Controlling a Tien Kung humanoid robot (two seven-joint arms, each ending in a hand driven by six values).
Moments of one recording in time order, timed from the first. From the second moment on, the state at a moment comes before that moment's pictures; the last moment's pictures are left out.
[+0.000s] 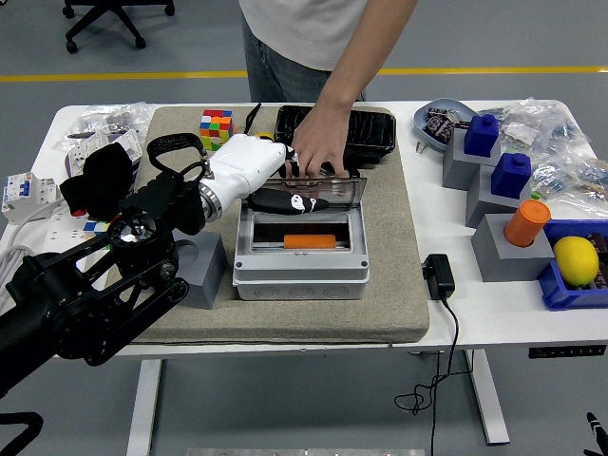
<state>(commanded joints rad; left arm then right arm) -0.64 0.22 -0.77 -1.41 2.18 -0.13 0.31 0.14 -0.12 1.62 0.18 -1.31 -0.07 -0.05</state>
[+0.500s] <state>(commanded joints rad) -0.62 0.23 -0.72 -1.51 2.15 -0.20 0.37 0.14 -0.12 1.63 0.18 -1.31 -0.07 -0.05</state>
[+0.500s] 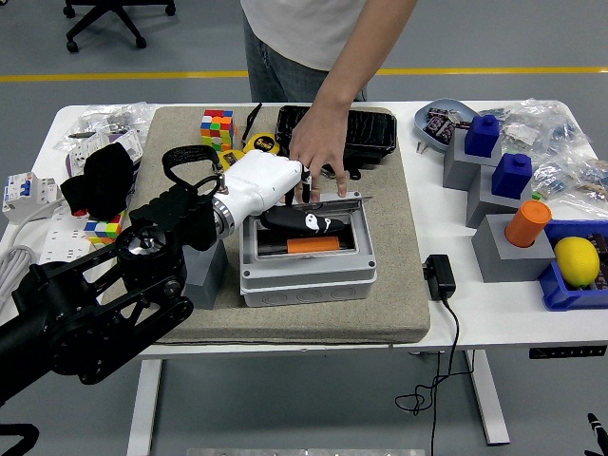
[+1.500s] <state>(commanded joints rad) -0.51 0.20 -0.87 -1.59 2.01 -0.06 0.17 0.13 -0.11 1.64 0.18 -1.32 -0.07 -0.06</state>
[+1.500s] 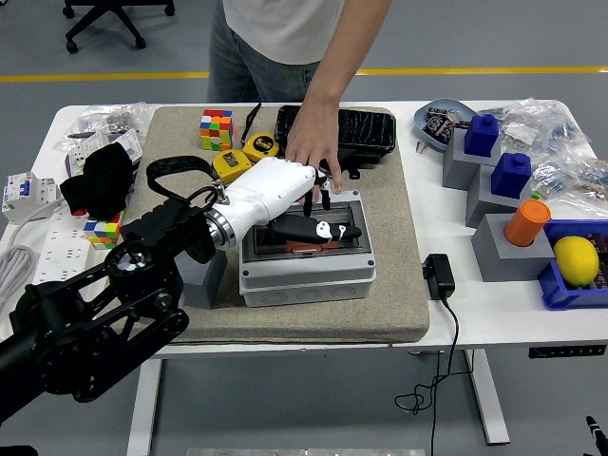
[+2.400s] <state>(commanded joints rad) -0.20 0.06 -1.47 -1.59 1.12 0.14 -0.24 0.13 -0.10 1.69 0.18 -1.38 -0.11 -0.05</state>
